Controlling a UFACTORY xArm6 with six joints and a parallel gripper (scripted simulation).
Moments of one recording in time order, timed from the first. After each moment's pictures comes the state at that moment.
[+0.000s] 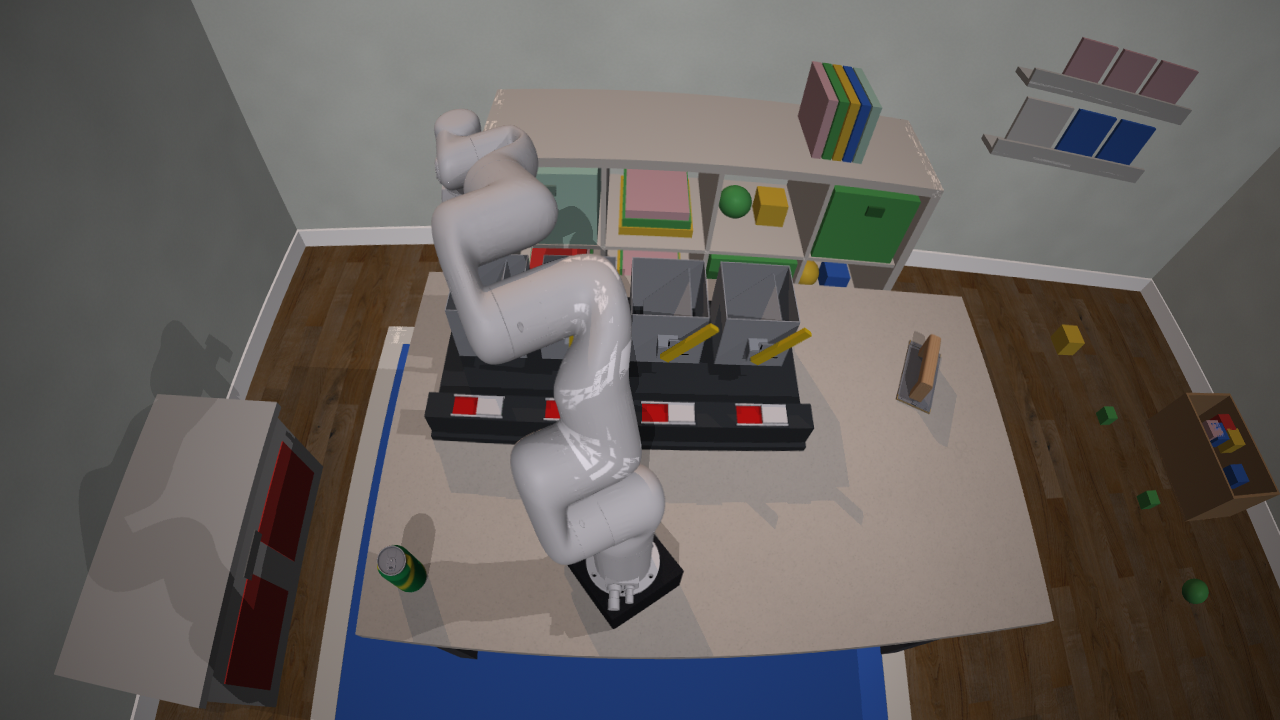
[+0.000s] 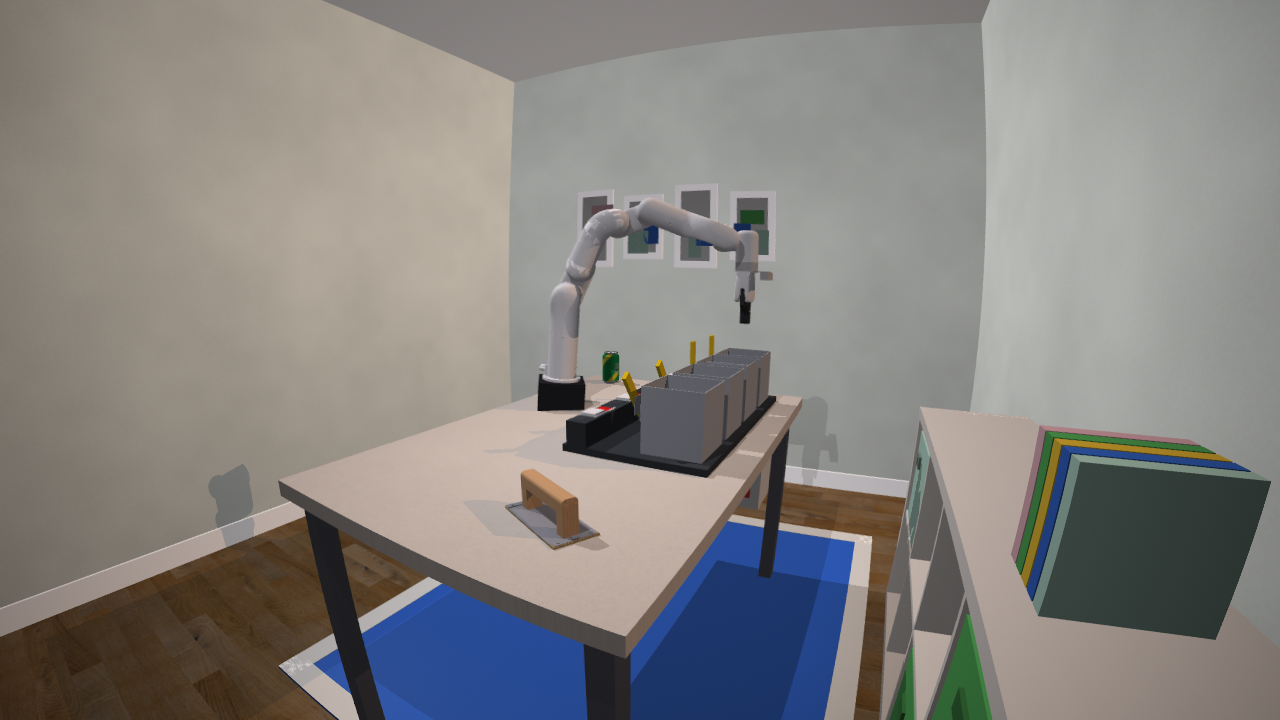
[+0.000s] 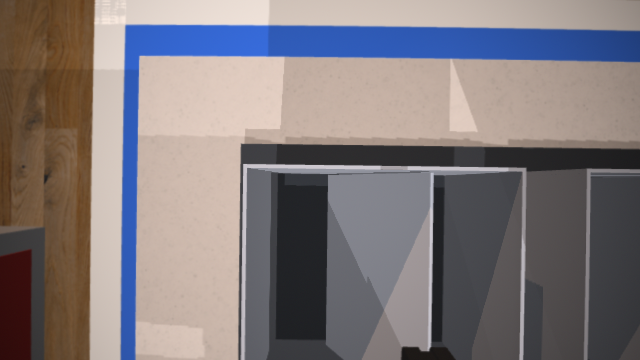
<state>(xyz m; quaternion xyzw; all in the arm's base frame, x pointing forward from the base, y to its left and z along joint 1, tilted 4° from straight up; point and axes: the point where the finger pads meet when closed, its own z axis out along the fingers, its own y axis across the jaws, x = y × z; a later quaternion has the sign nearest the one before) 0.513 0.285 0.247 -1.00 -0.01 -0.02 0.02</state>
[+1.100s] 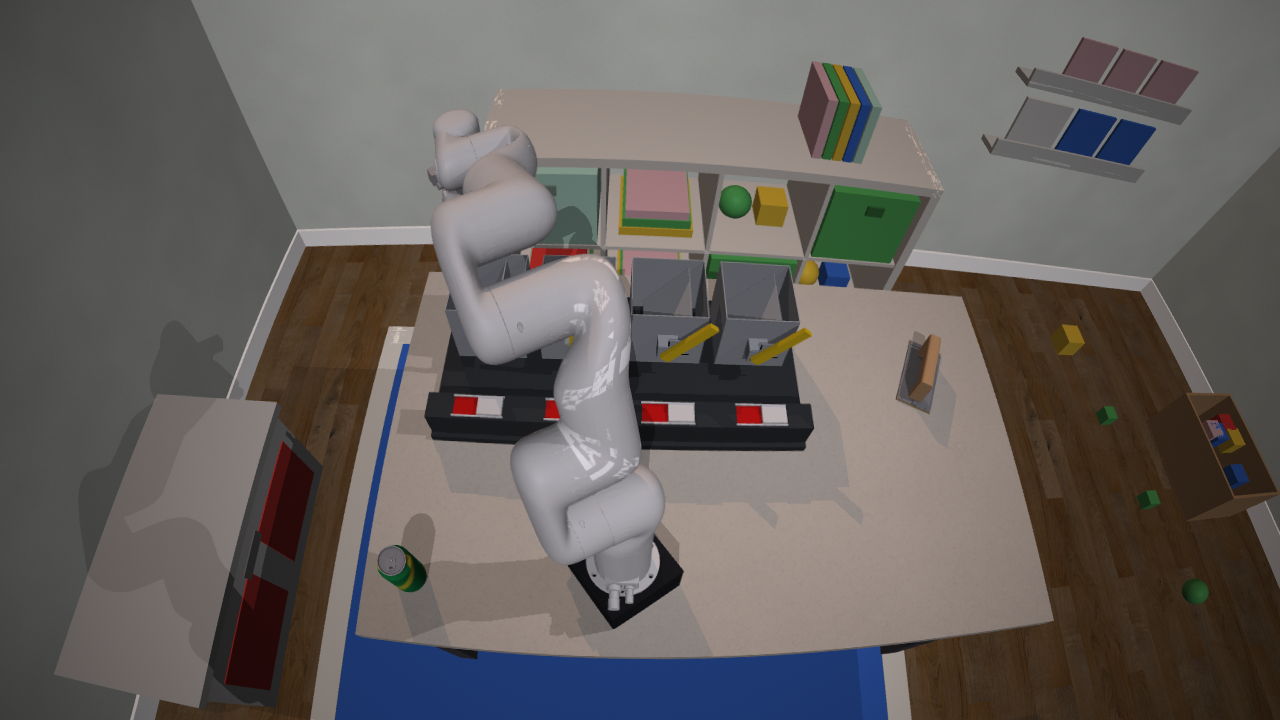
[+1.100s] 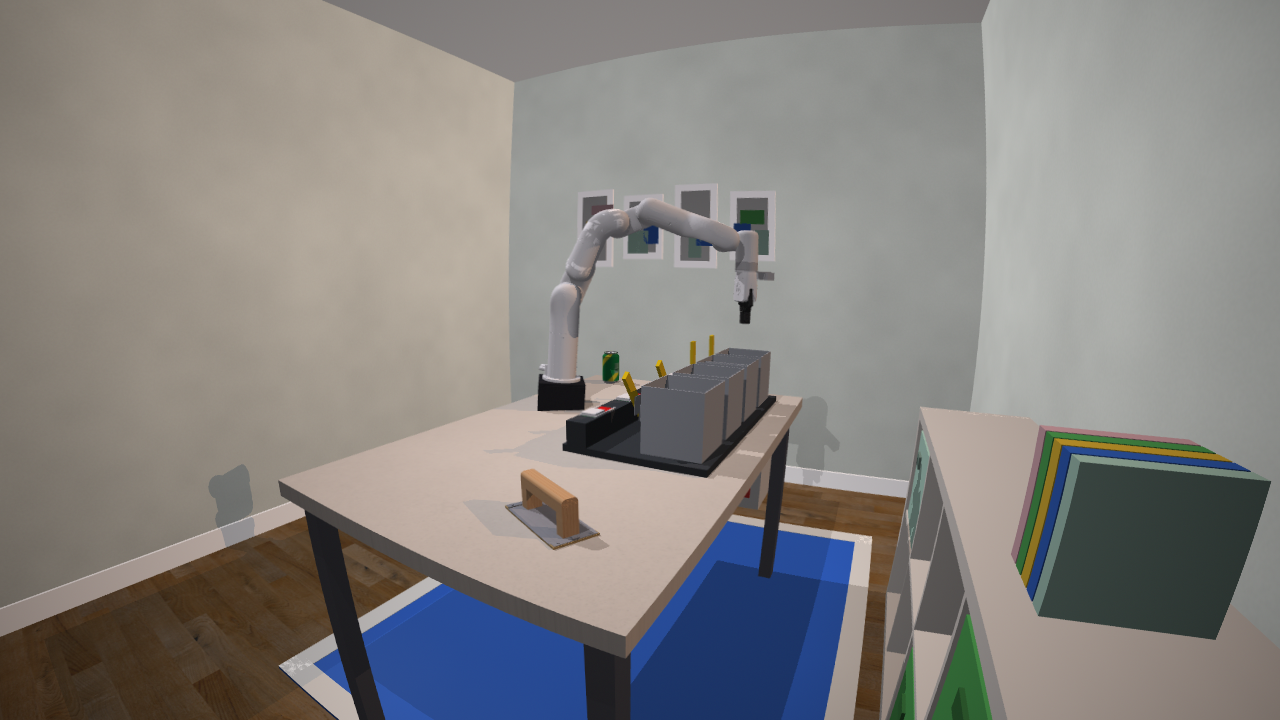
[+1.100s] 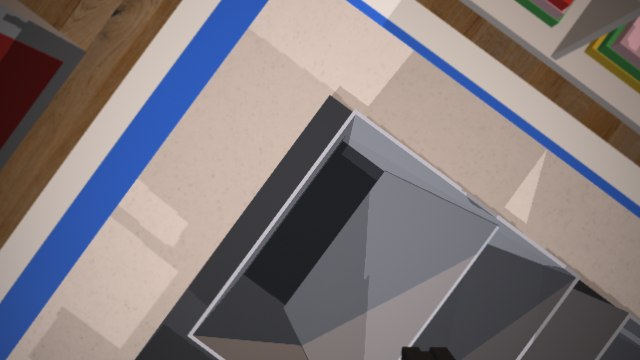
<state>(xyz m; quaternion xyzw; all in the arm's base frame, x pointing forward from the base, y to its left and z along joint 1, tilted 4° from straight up) 0.513 0.285 0.247 -0.95 -0.31 -0.03 0.01</state>
